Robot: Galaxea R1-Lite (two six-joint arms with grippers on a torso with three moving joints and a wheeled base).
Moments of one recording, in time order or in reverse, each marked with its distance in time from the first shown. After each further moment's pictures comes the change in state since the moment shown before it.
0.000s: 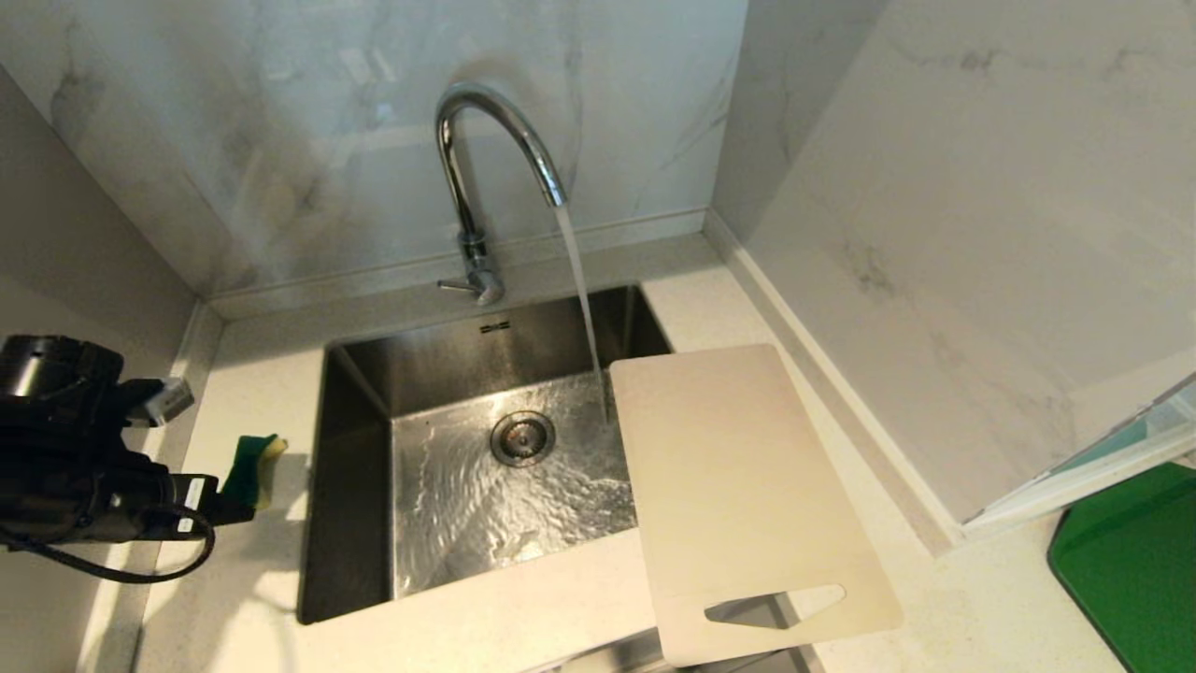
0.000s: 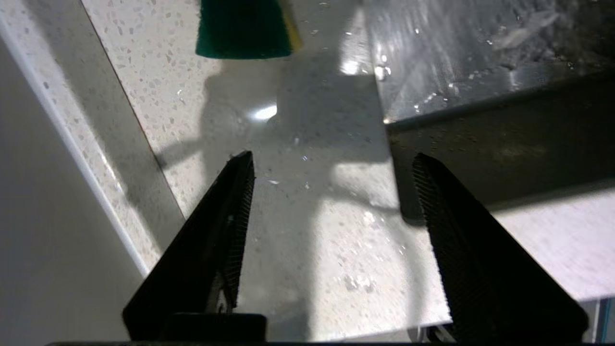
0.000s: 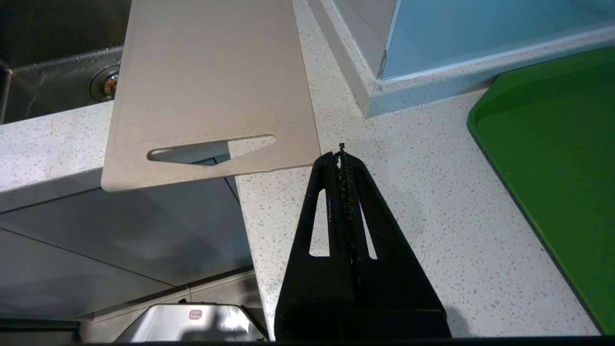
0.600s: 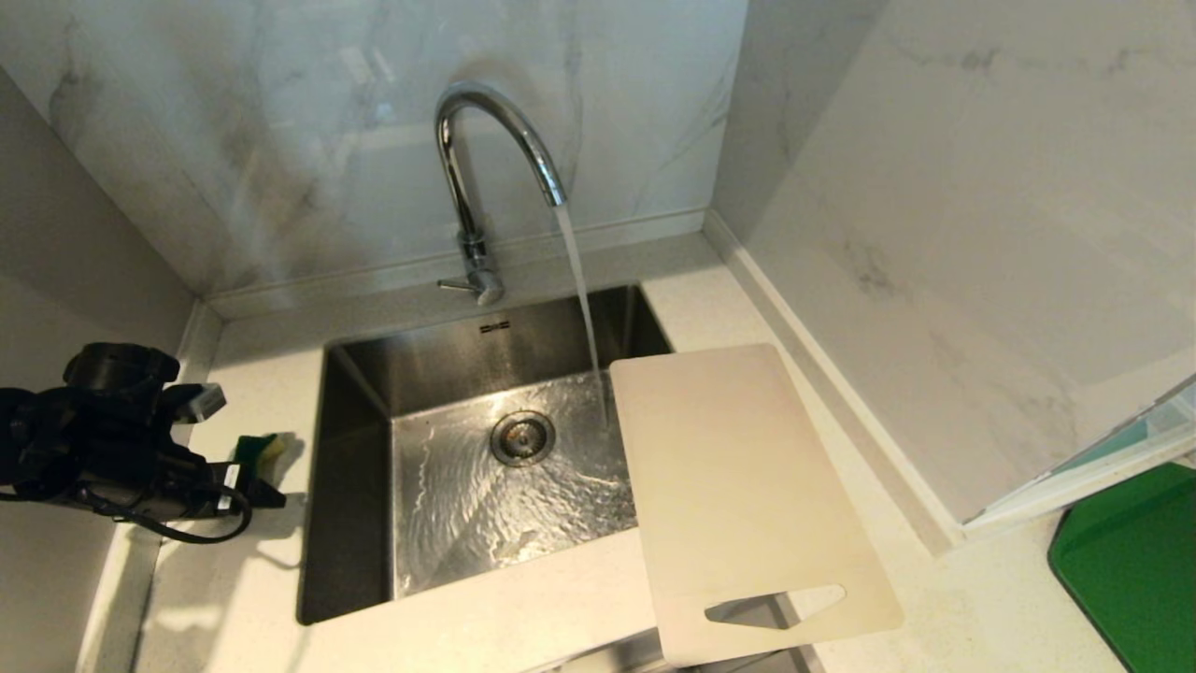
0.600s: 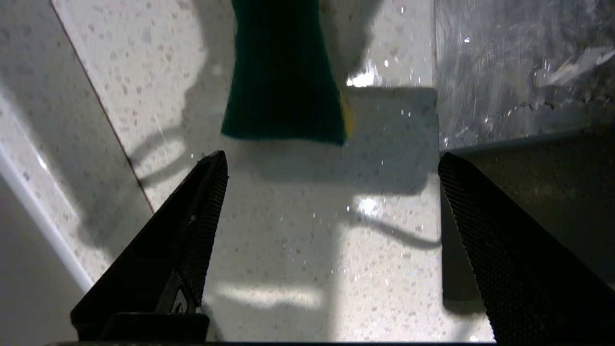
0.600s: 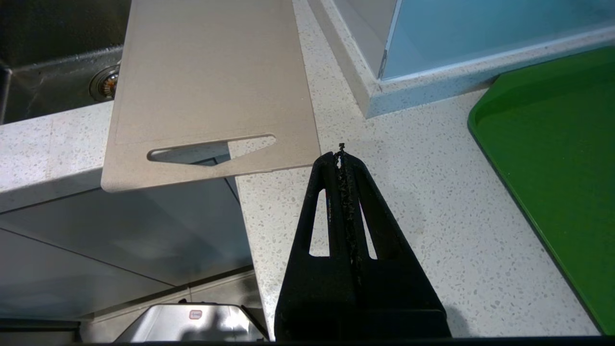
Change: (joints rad) left arm 0.070 0.237 -0.135 -0.048 -0.021 0.003; right arm 0.000 0.000 -0.001 0.000 0.000 0.000
